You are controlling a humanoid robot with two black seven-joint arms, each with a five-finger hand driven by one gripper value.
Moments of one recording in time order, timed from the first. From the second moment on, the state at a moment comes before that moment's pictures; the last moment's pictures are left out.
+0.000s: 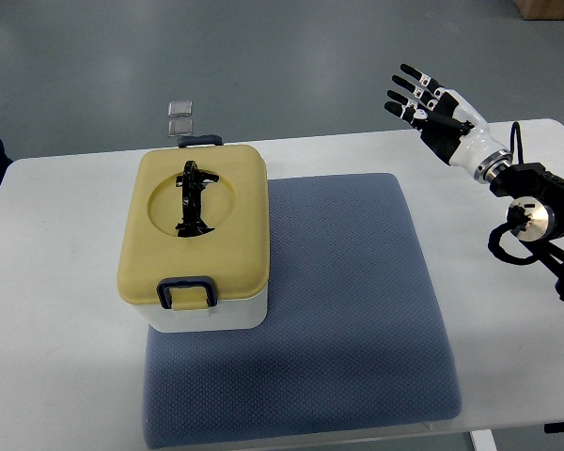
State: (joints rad) left arm 0.00 0.00 -0.04 -0.16 0.02 0.03 0.06; right arm 0.74 -0.38 0.69 0.88 -0.19 0.21 0.32
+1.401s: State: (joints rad) left arm 0.00 0.00 -0.04 -0.16 0.02 0.03 0.06; right arm 1.63 -0.37 -0.22 0.89 -0.31 0.24 0.46
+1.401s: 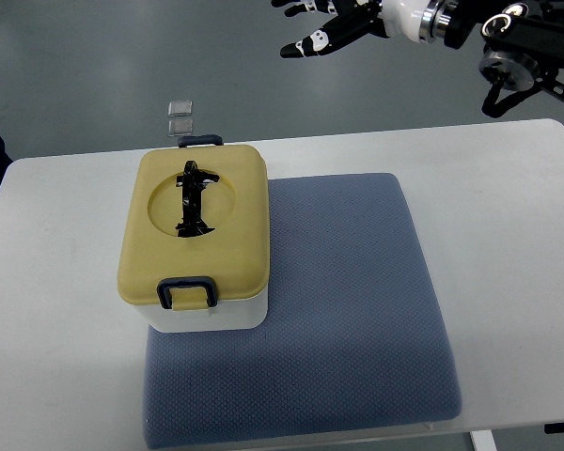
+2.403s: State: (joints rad) left arm 0.00 0.00 -0.04 -0.16 0.02 0.03 0.06; right arm 1.72 -0.14 -0.34 0.96 -1.28 -0.10 0.61
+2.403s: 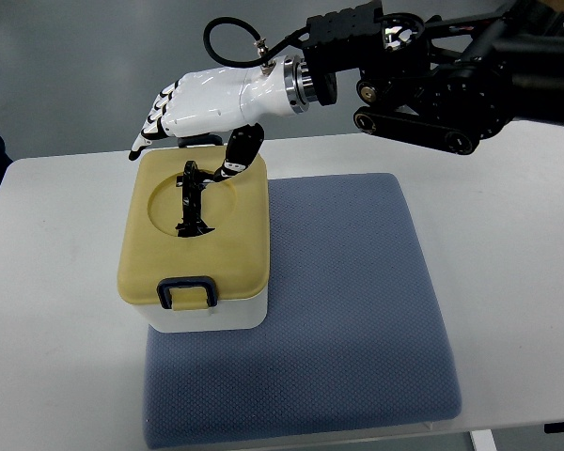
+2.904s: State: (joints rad) left arm 0.00 0.00 -0.04 -0.16 0.02 0.03 0.06; right arm 1.72 -0.11 -0.40 1.00 -1.40 -0.17 0.61
